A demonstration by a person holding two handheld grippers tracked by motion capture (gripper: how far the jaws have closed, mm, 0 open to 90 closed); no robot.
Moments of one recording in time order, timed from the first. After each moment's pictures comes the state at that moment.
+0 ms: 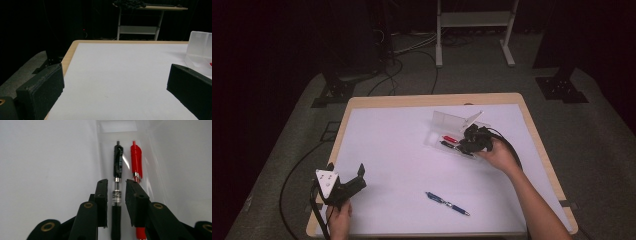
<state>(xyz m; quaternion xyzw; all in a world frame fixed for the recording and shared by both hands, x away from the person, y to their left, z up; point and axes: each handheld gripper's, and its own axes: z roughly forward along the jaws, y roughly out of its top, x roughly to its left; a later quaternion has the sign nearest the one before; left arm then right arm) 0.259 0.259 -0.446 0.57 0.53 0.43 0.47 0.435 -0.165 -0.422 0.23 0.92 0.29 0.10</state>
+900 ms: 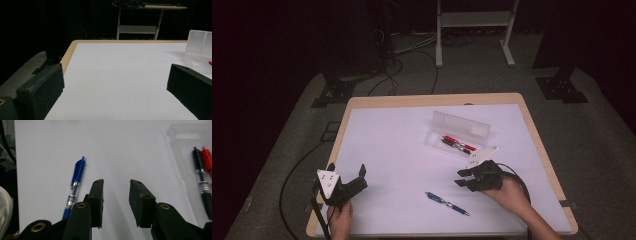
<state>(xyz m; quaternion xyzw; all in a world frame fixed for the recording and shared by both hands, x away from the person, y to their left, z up) 0.258 0.256 -0.447 0.57 0.53 0.43 0.46 0.311 -0.163 -0.414 0.19 0.91 0.36 0.07</state>
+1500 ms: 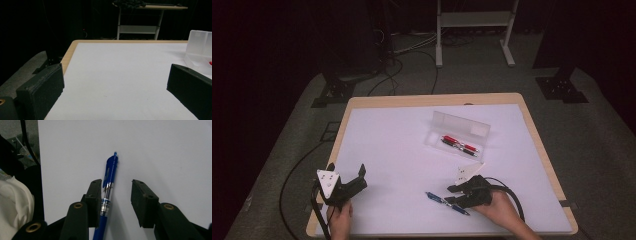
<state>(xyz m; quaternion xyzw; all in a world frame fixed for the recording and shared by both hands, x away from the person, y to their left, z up) 0.258 0.257 -0.447 0.57 0.53 0.43 0.46 0.285 -0.134 -0.440 0.17 0.92 0.36 0.03</state>
